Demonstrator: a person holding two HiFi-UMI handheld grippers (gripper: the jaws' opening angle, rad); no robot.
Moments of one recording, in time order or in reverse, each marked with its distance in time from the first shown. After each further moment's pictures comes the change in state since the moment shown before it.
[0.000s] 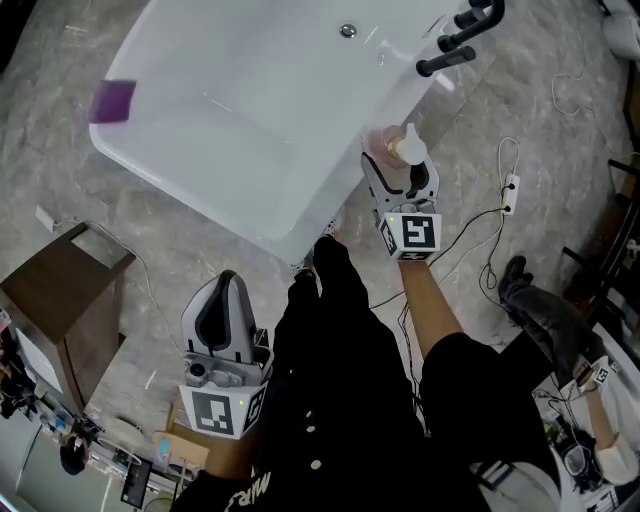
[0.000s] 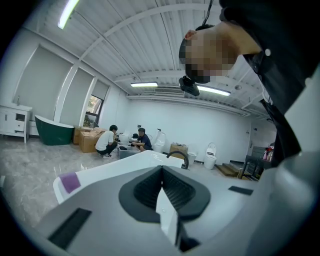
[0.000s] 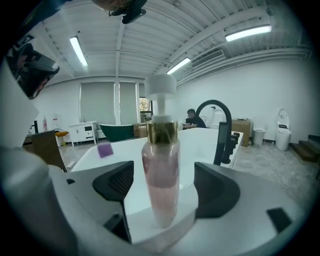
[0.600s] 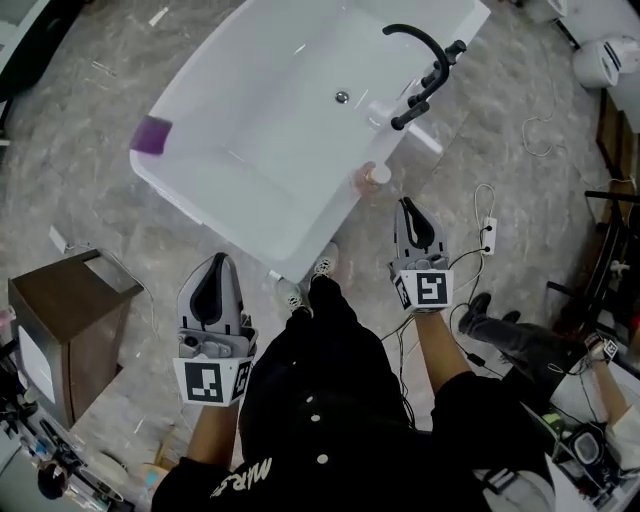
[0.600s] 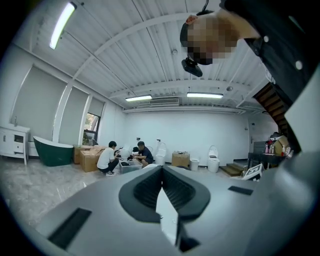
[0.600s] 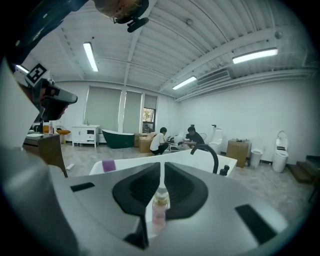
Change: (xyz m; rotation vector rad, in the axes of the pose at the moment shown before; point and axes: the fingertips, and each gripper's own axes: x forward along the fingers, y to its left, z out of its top) left arm -0.038 0.002 0.084 0.121 -0.117 0.010; right arm -0.121 0.006 0.152 -0.122 -0.129 -0.007
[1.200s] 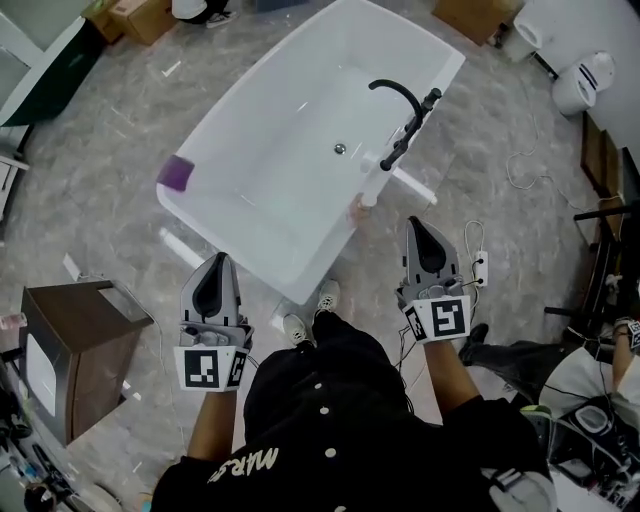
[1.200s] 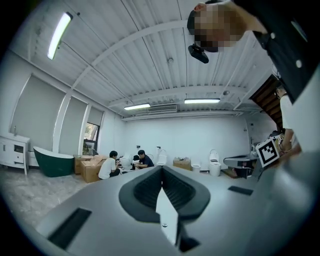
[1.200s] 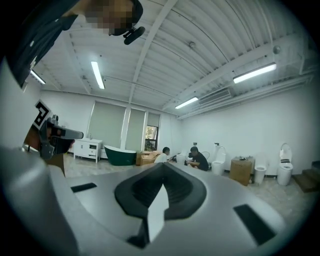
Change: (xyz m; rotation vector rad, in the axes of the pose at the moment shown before) left arm -0.033 0.006 0.068 0.046 -0.086 0.001; right arm -0.069 0.016 0.171 -0.012 -0.201 0.018
